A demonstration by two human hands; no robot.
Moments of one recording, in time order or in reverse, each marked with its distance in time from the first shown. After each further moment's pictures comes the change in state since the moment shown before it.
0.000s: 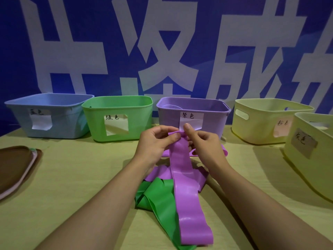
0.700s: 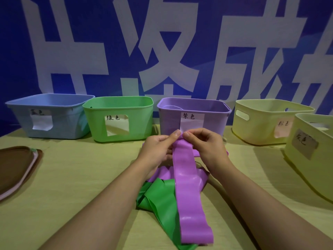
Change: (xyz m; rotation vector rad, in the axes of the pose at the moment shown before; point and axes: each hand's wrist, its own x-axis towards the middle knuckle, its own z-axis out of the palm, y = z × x) left_hand -0.005 -0.001 0.004 -0.022 -0.024 -0.302; right_hand 0.005 0.008 -0.005 0.142 -0.048 -0.080
